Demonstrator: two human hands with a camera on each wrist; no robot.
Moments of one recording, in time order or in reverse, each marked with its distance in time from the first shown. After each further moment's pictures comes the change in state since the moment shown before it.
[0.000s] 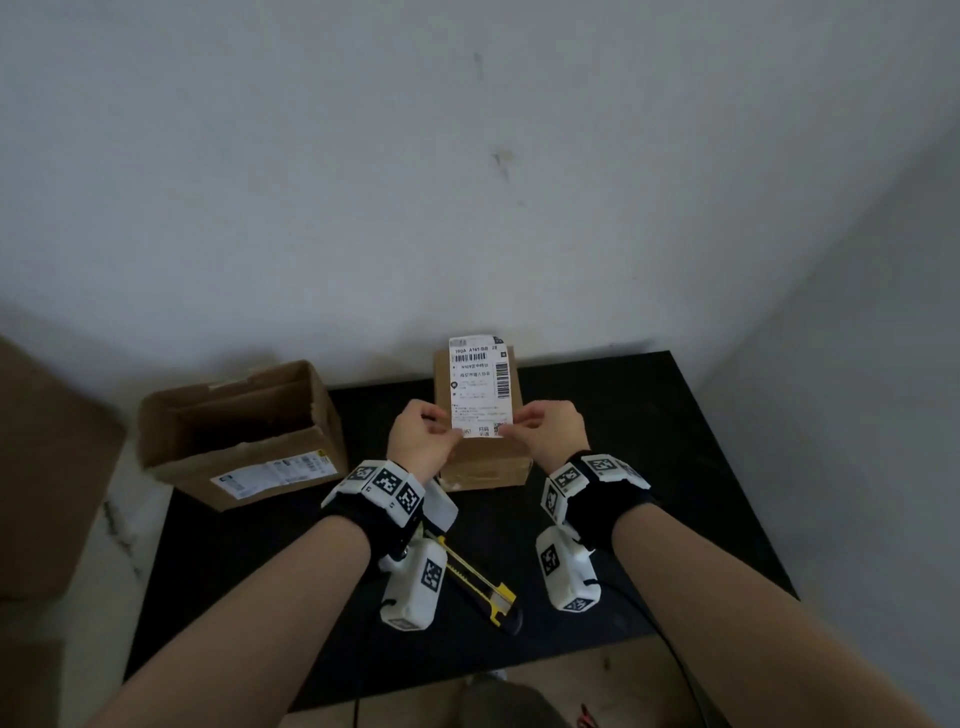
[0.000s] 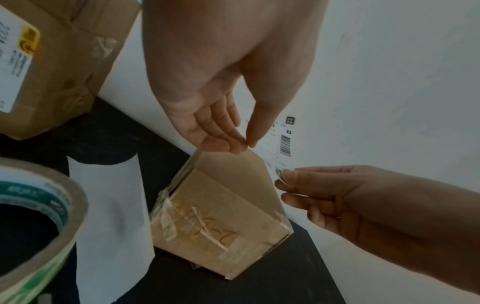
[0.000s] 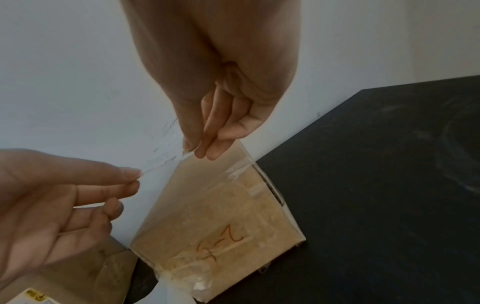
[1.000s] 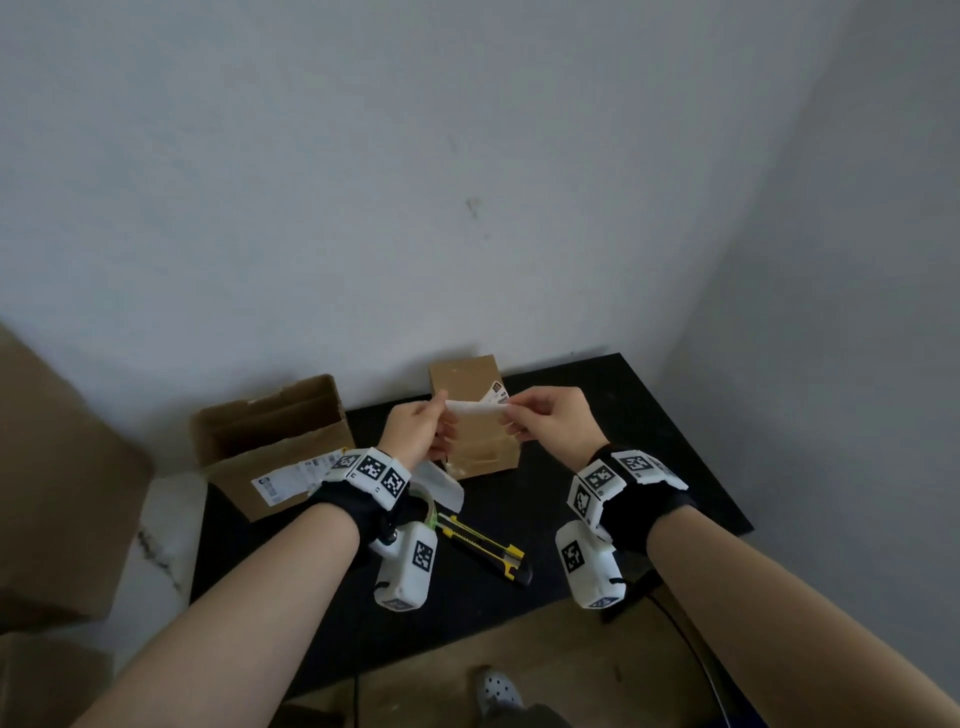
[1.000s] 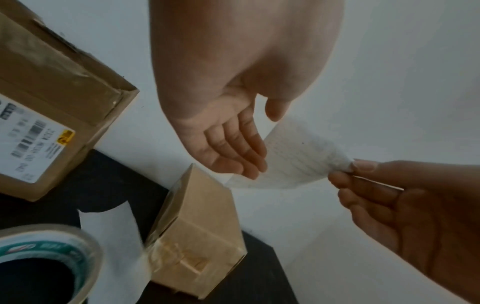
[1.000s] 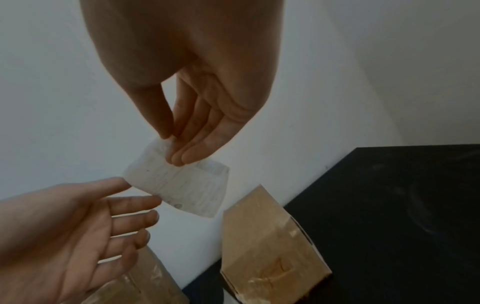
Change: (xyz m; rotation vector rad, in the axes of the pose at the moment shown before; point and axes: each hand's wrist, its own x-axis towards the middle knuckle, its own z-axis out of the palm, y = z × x) left_hand -0.076 0.018 -0.057 -0.188 -0.190 0.109; right_hand -0.127 -0.040 -0.027 0.310 0.077 -0.288
